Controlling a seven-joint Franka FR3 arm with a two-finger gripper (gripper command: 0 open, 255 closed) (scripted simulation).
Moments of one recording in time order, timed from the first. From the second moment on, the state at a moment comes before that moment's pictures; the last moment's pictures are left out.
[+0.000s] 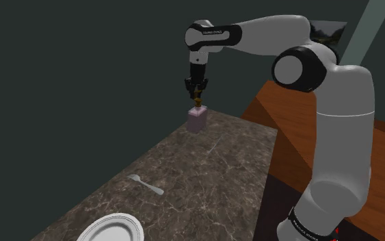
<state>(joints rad) -0.02 0.37 -0.12 -1.34 0.11 1.61 -0.03</state>
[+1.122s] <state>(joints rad) 0.16 -0.07 0.01 -1.78 0.09 1.64 0.27</state>
